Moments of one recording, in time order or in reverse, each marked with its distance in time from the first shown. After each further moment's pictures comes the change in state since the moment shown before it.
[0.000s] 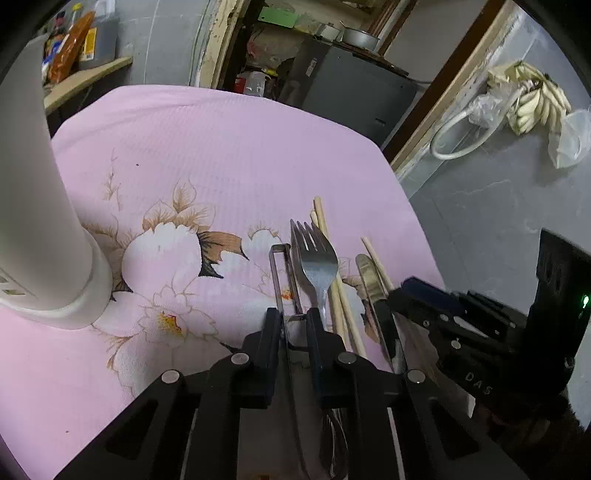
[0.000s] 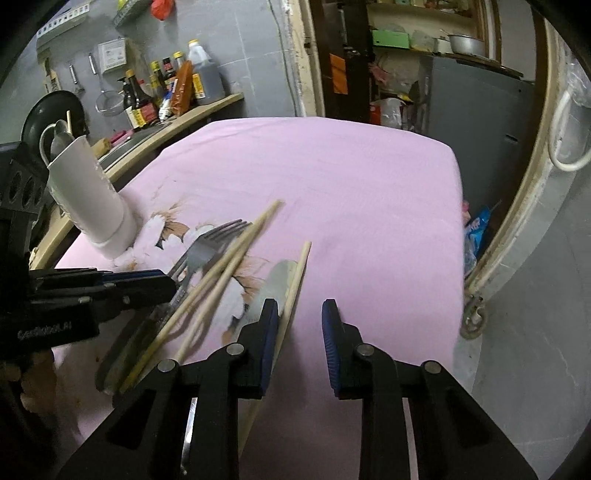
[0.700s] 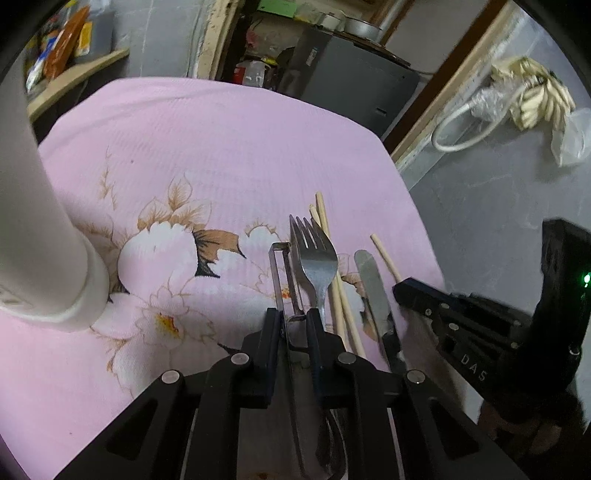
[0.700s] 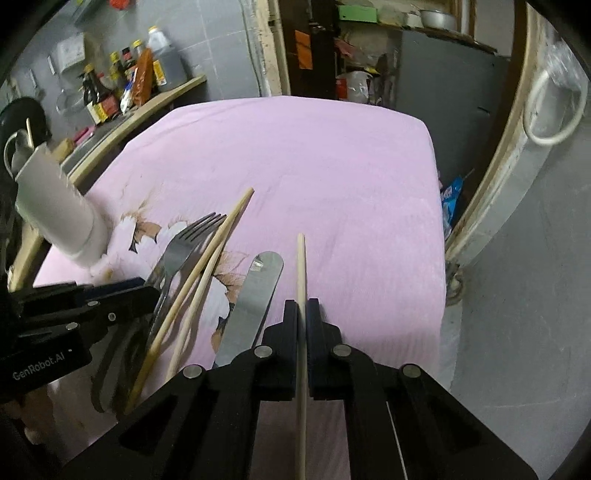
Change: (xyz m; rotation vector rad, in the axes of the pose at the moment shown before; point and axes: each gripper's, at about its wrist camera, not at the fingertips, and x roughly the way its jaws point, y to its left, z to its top) left arm 0.003 -0.004 0.008 -0.018 0.044 -0.009; right arm 0.000 -0.001 0.011 0.125 0.090 -0.070
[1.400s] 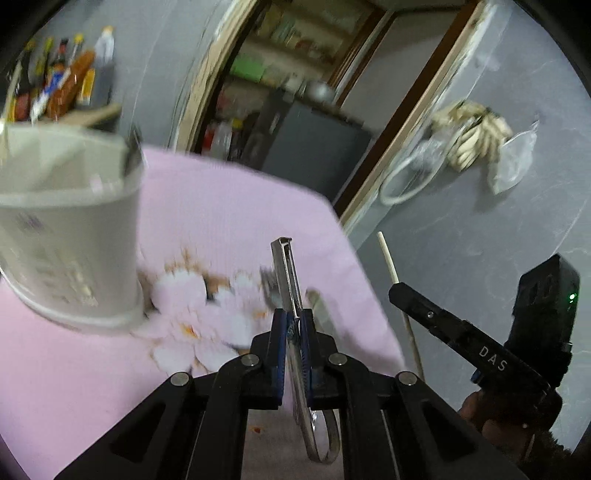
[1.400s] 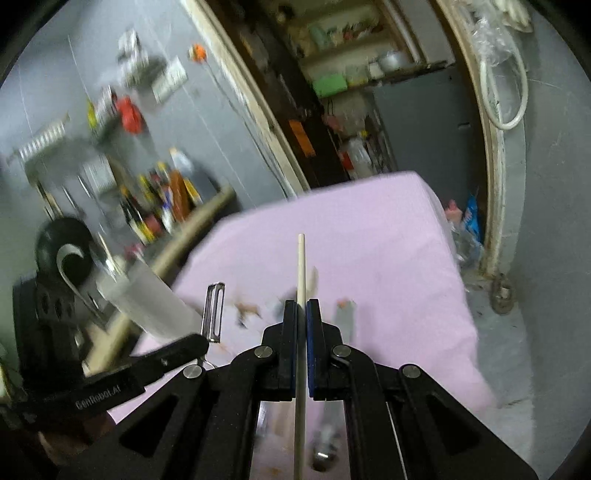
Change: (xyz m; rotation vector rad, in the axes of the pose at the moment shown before) left arm -0.091 0.013 -0.020 0.080 -0.284 -0.149; right arm -0.085 0.019 -0.043 0.268 -0.438 0.212
